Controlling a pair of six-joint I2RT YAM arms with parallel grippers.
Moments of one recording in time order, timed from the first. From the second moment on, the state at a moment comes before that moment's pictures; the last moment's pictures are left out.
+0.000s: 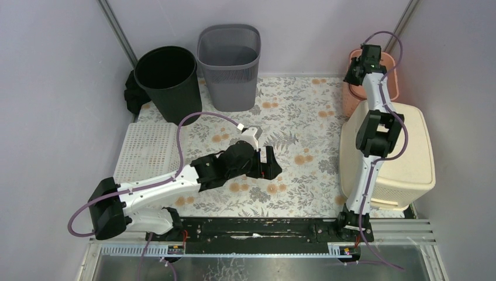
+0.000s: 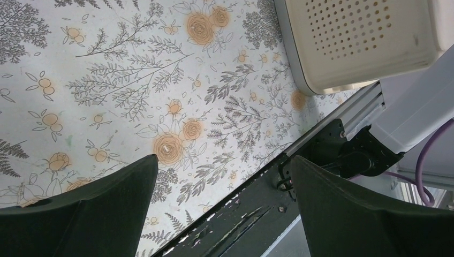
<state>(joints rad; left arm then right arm) -1.06 1.26 0.92 -0.21 -0.12 -0.79 -0.17 2.31 2.18 -0.61 -0.07 0.23</state>
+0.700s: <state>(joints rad) -1.02 1.15 0.90 -0.26 -0.18 -0.80 0.08 2.00 1.92 -0.51 -0.28 0.28</state>
